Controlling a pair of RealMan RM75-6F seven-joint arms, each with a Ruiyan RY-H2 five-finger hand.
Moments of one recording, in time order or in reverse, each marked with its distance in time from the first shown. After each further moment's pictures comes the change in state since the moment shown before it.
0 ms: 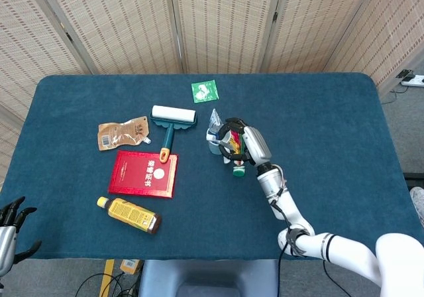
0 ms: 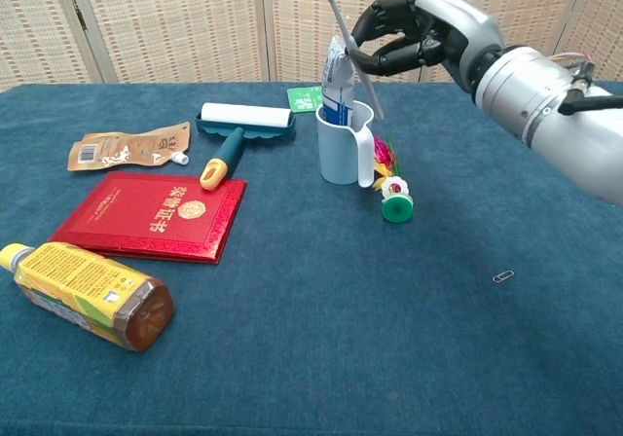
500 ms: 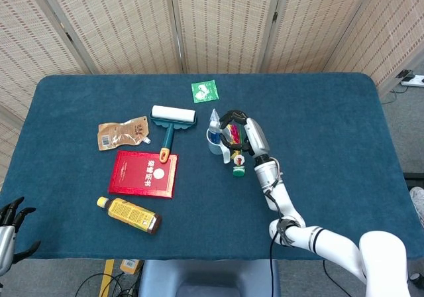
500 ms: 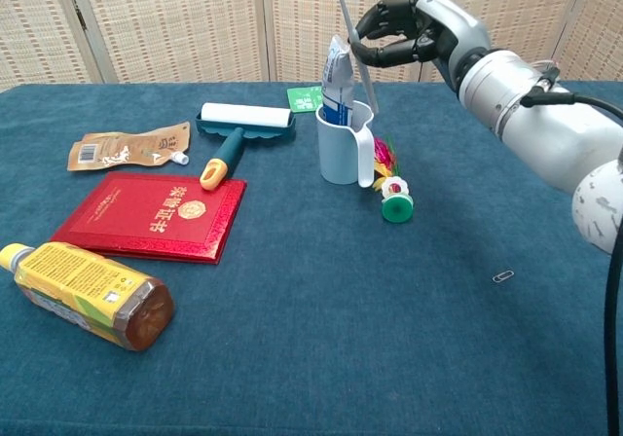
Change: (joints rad) left arm -0.004 -0.005 -0.003 0.018 -0.011 -0.013 -0.014; right arm 0.051 -0.089 0.056 0.171 0.042 -0.027 0.119
